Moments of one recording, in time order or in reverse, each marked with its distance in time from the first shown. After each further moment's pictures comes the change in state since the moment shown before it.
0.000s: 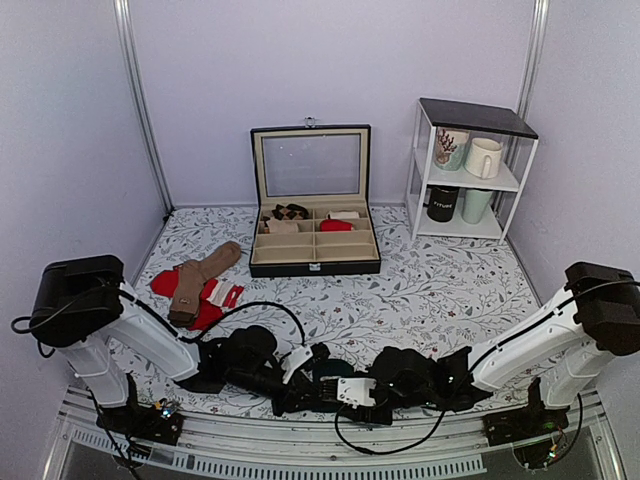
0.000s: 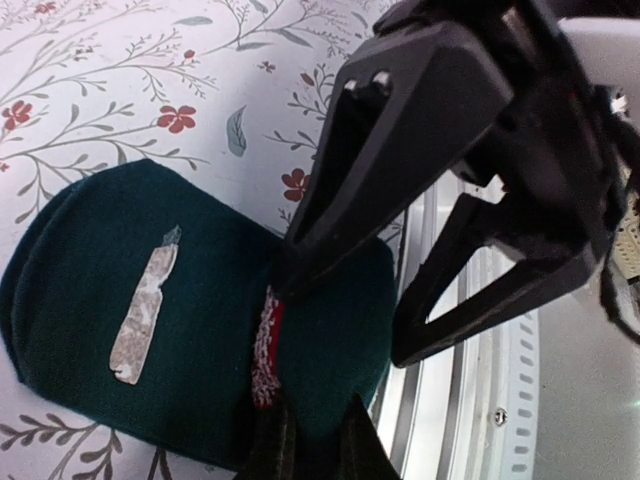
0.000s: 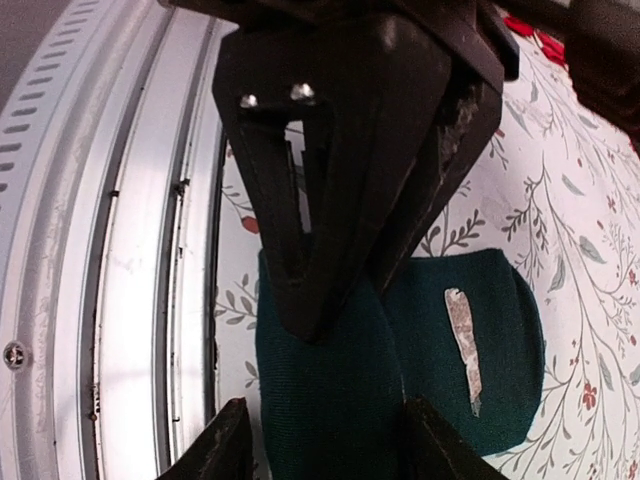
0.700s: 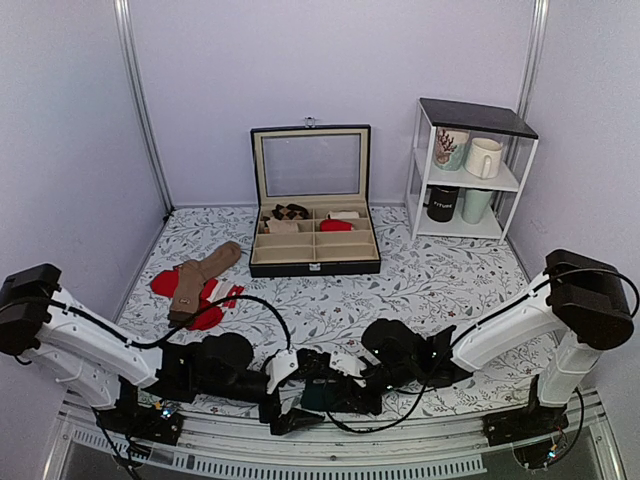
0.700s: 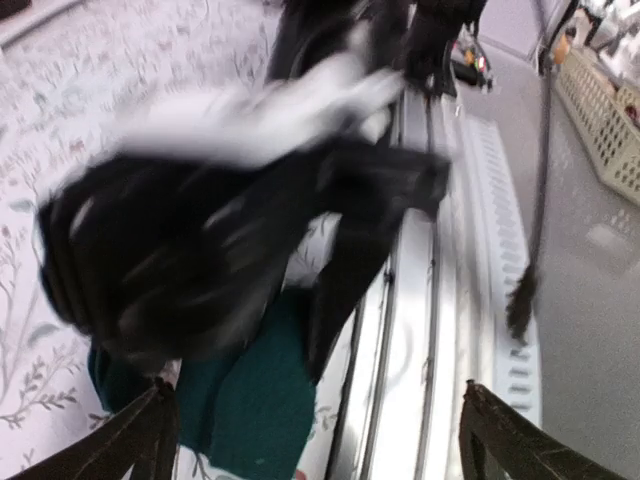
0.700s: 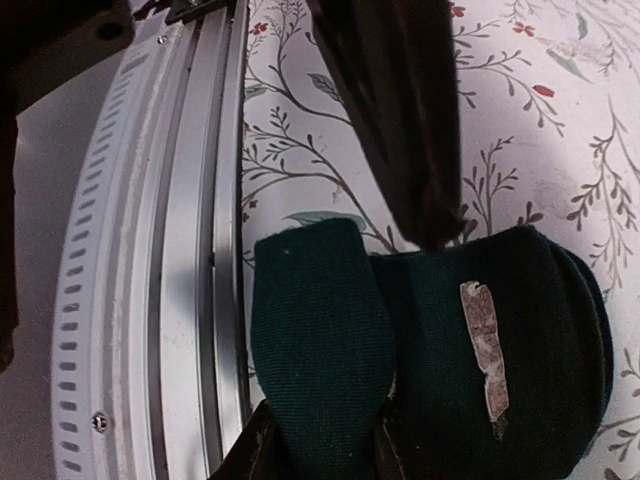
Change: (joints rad) left arm -0.137 -0.301 -0.051 -0.156 -0.257 0.207; right arm -0.143 0.106 0.090 -0.023 -0.352 0.250
